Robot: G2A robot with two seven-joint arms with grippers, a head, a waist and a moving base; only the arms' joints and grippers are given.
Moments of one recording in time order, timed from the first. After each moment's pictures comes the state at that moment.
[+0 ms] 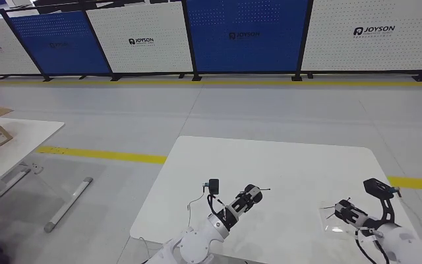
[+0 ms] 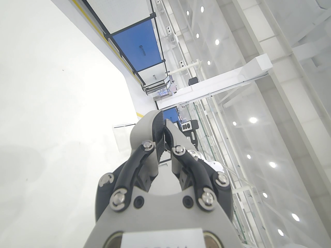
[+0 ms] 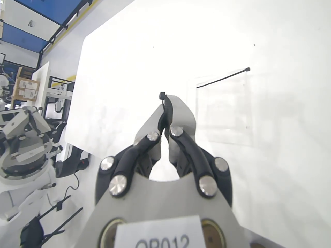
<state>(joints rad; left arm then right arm) 1.50 -1.21 -0.96 -1.74 -0.10 -0.19 -0.01 -1.59 -0.93 1.54 -2.00 -0.45 0.33 0.84</state>
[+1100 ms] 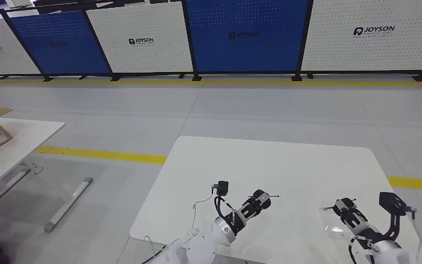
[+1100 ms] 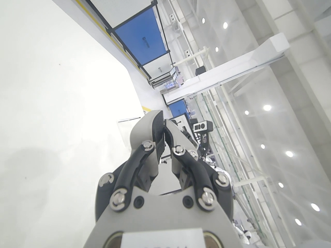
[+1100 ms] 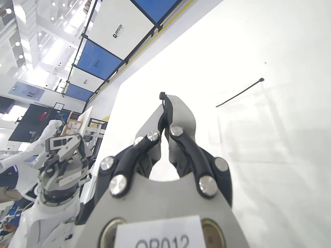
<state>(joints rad) 1.46 -1.23 -0.89 -1.74 0.01 -0.12 -0.01 -1.79 -0.97 1.53 -2.08 -0.30 0.30 0.36</state>
